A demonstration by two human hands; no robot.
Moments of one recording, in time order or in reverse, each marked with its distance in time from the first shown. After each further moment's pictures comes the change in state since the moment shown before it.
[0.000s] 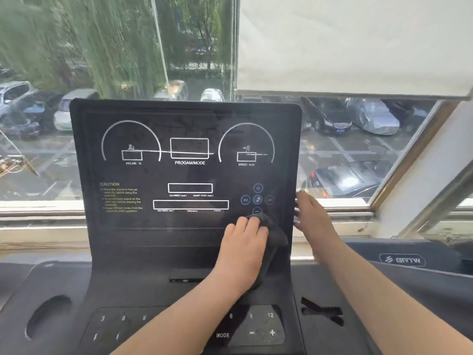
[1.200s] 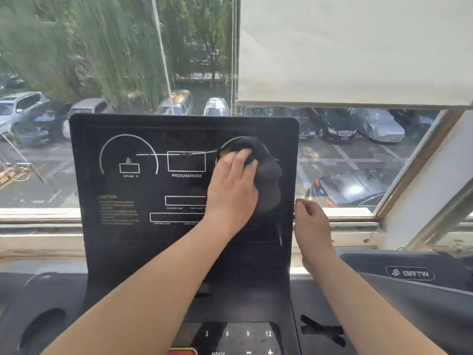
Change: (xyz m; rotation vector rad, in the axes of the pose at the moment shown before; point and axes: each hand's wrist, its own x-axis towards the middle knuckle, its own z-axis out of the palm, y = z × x) left_hand 0.108 -0.051 -0.044 0.015 0.470 -0.082; right_hand 0.004 -0.011 0.007 0.100 0.169 -0.039
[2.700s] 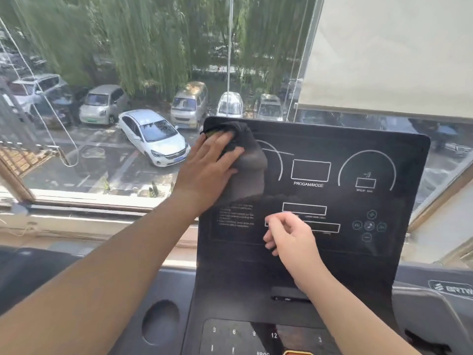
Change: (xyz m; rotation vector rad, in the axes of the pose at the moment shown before) left_hand -0.040 -0.311 -0.112 0.041 -0.004 0.111; right_hand -0.143 -0.024 0.242 -0.105 -0.293 -0.094
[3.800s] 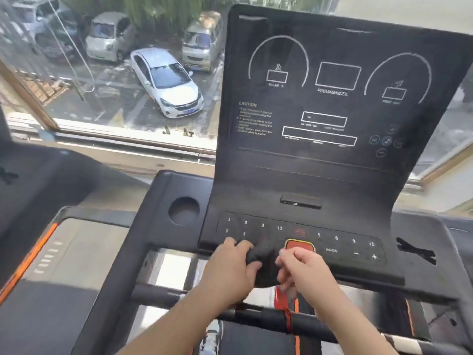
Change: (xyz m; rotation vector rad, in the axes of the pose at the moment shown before) left_hand -0.283 0.213 -0.089 -0.459 -0.970 -0.726; right_hand -0.179 0.122 -0.035 -0.148 -0.228 0.491
